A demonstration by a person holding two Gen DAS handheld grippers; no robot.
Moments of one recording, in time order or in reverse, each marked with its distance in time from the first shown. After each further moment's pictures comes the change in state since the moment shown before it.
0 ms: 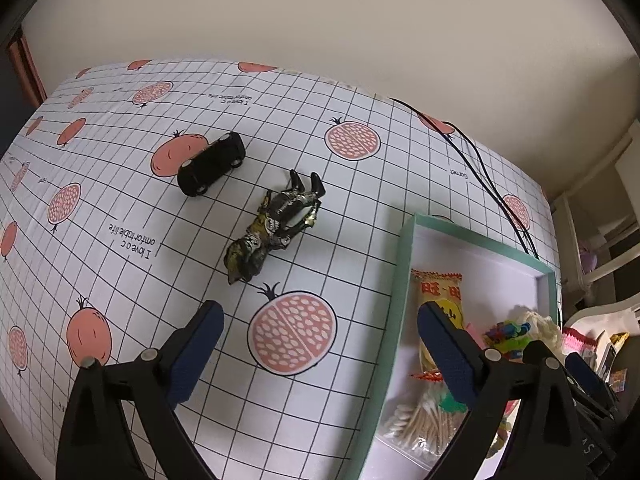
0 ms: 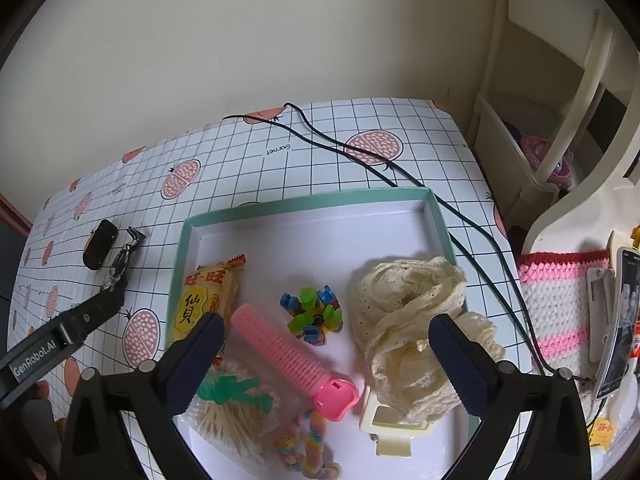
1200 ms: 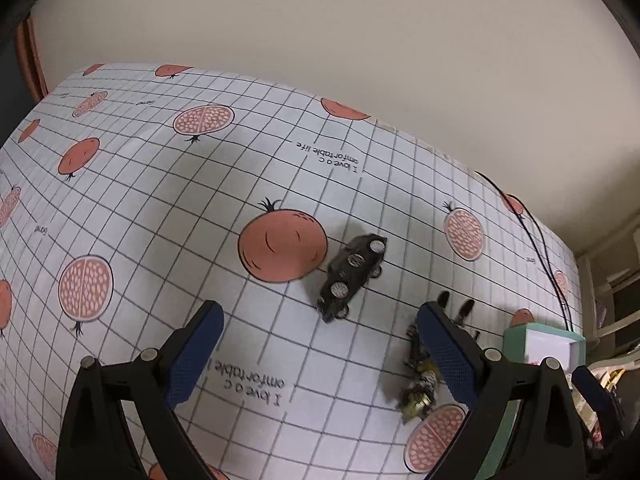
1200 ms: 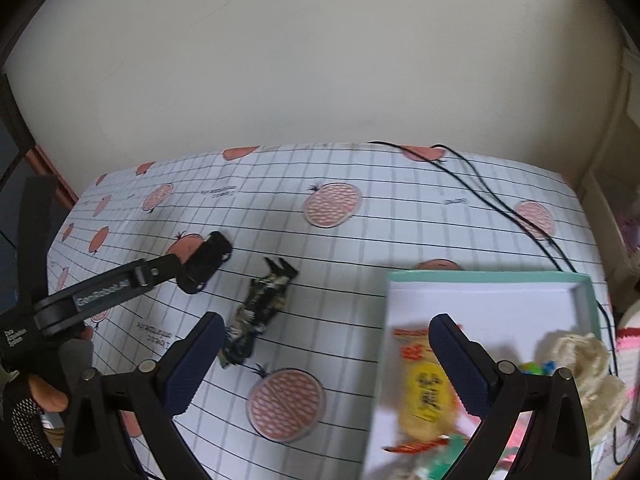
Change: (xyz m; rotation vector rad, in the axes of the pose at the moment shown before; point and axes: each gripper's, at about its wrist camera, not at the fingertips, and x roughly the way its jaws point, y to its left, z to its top) left arm 0.040 0.135 0.087 -0.037 -0.062 -0.040; right arm 0.016 0.167 0.021 -0.179 -0.098 0.151
